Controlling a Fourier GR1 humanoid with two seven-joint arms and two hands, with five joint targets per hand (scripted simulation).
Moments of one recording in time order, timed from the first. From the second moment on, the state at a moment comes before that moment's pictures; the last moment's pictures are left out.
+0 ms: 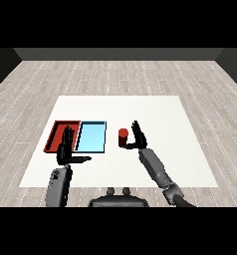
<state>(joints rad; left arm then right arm) -0.01 0.06 0.07 -1.58 0.08 -0.07 -0.43 -0.55 0.00 0.18 -0.72 -0.37 -0.04 -0.61</state>
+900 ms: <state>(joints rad) -0.02 0.06 0.06 -1.60 0.08 -0.07 -0.40 -0.65 0.00 0.40 -0.56 -0.63 -0.09 -0.72</state>
